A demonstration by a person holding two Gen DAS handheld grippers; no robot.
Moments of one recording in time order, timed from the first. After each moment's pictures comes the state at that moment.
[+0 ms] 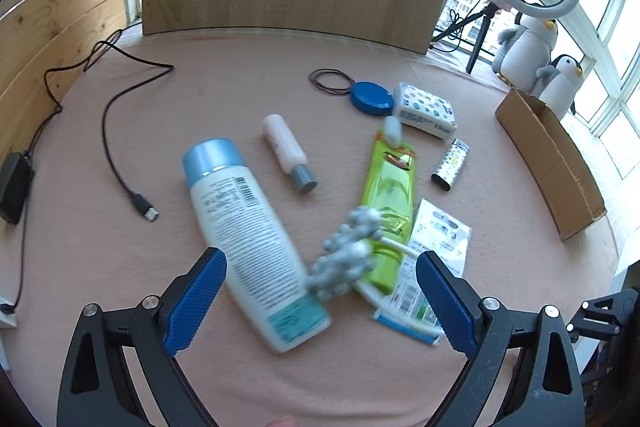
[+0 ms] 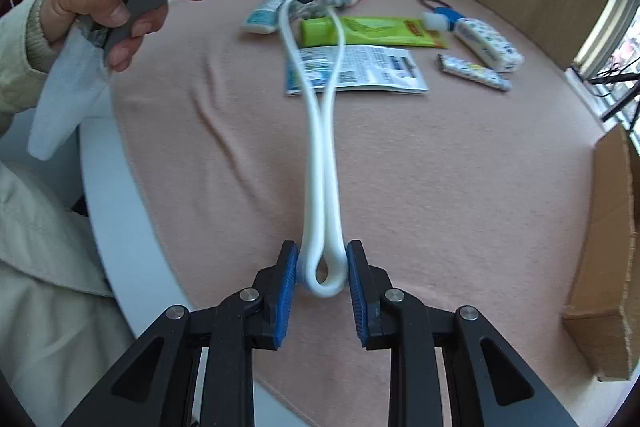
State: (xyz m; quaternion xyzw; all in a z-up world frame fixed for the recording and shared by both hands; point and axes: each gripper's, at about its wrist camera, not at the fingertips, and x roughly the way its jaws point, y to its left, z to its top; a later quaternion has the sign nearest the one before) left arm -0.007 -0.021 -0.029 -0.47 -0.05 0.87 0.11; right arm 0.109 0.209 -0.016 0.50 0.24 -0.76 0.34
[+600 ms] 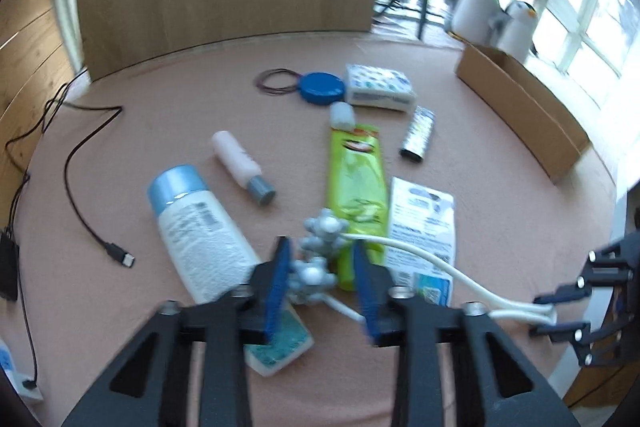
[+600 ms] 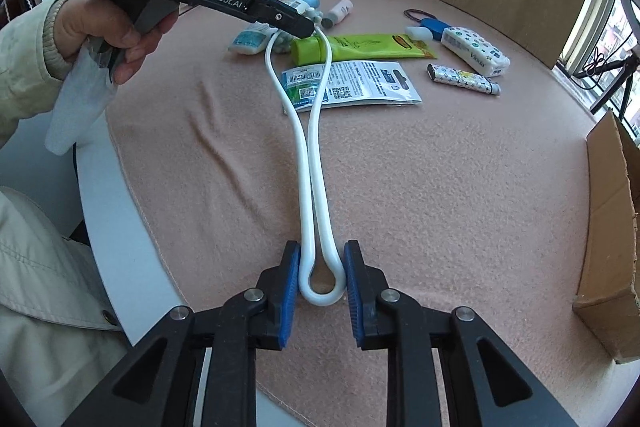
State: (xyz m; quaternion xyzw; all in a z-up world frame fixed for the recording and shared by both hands) left arm -0.014 -0.006 -0.033 -0.46 0.03 0.87 0.19; right arm 0.110 0.201 -0.023 0.47 0.21 -0.79 0.34
